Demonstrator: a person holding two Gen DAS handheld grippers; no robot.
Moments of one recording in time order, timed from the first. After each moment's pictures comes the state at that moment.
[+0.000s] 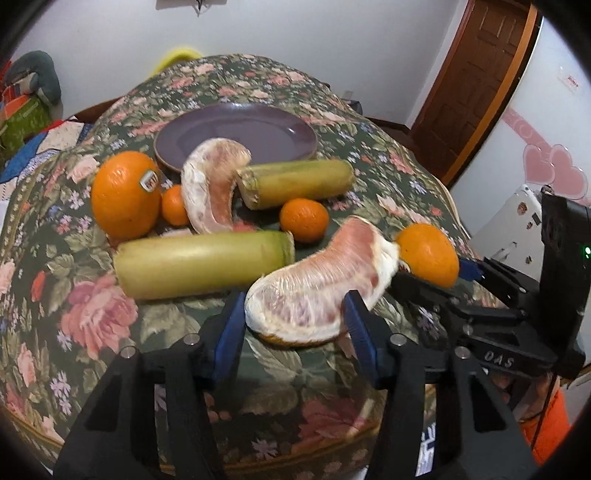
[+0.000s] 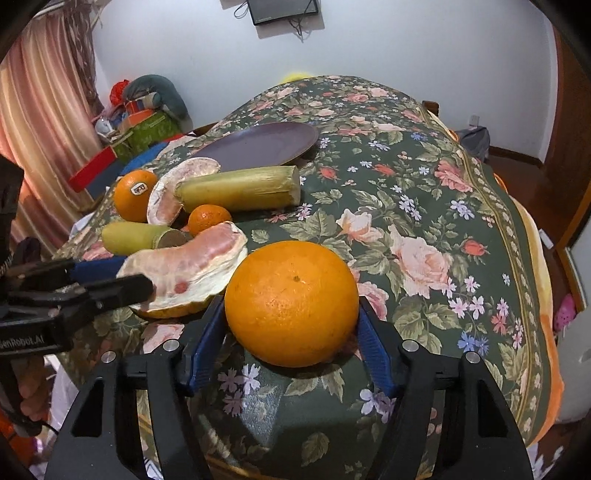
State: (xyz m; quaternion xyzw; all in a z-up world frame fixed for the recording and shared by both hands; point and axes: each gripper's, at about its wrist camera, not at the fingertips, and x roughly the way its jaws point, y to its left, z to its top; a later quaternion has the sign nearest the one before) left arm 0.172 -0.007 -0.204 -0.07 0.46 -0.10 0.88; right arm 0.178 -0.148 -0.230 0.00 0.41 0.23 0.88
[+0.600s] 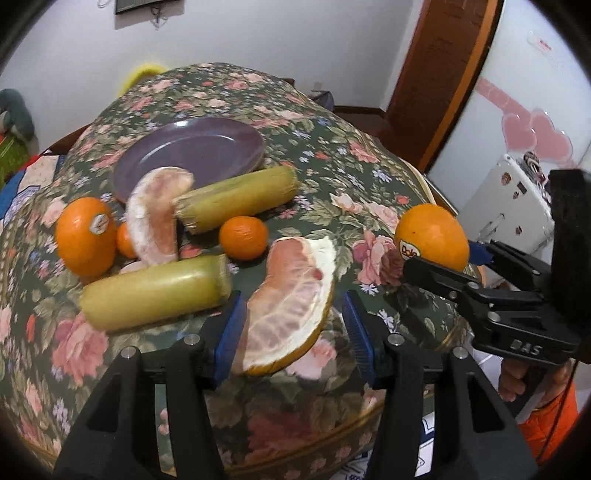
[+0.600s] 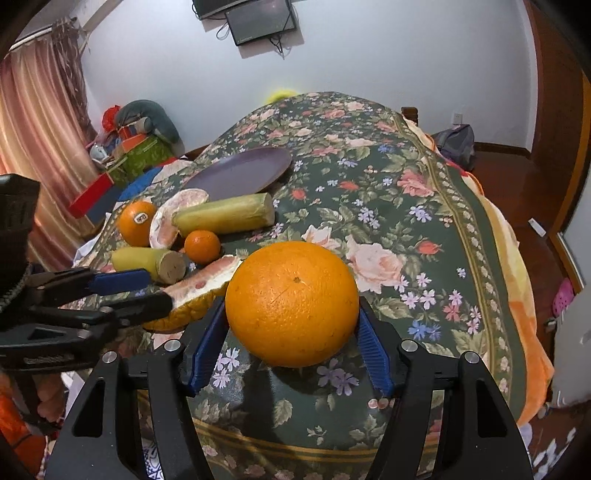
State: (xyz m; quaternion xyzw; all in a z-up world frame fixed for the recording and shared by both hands) left arm 0.187 -0.049 -0.193 -0.01 0.46 -0.14 0.87; right arm 0.169 -0.181 -0.206 0.04 0.39 0.22 0.89
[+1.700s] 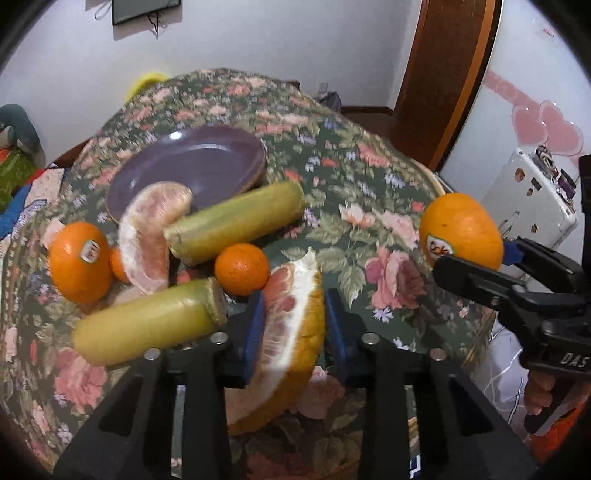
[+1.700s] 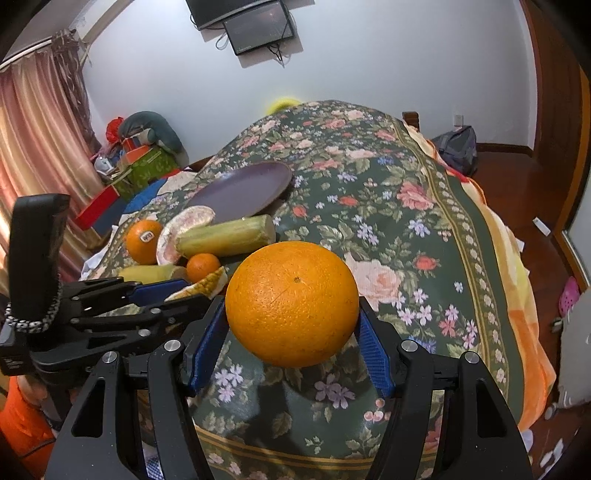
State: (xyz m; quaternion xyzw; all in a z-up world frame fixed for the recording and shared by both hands) left arm 0.201 -0.057 -0.192 0.01 0.45 -0.12 0.89; right arm 0.176 -0.186 -0.197 0.06 0.38 0.23 0.90
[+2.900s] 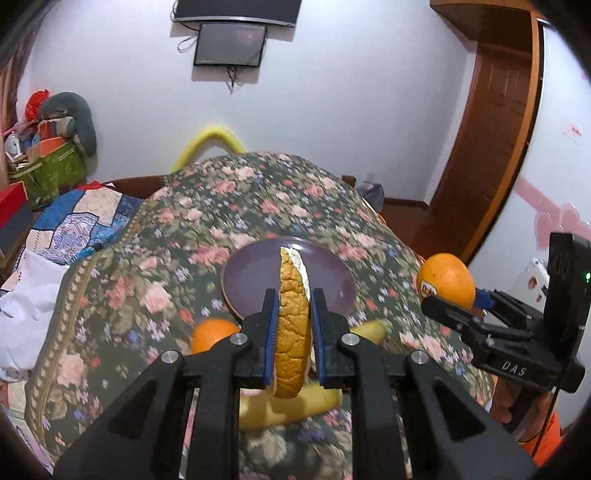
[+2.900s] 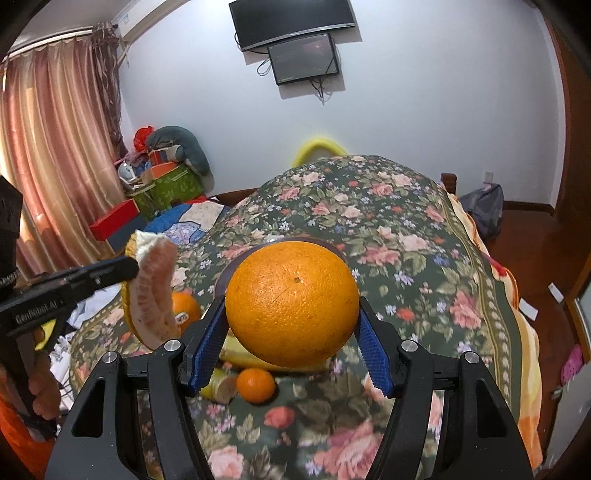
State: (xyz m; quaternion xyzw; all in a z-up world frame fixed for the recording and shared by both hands) left arm 0.205 0.055 -0.096 -0.08 0.32 -0.04 0.94; right arm 0.233 -0.116 -0.145 0.02 0.30 0.27 0.91
